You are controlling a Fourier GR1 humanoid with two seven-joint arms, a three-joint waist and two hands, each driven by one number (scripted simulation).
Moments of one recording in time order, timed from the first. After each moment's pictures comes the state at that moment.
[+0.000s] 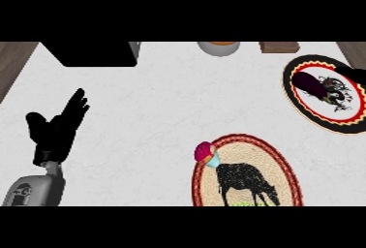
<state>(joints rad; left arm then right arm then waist) -0.15 0.21 0.08 -1.43 0.03 0.00 0.18 -0.76 -0.52 -0.65 -0.61 0.28 -0.13 -0.25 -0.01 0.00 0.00</state>
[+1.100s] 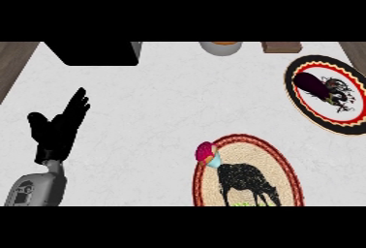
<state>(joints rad) -0.17 0.19 0.11 -1.40 0.01 -0.03 0.15 -0.50 -0.66 -0.63 -0.63 0.06 0.00 -0.37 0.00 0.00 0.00</state>
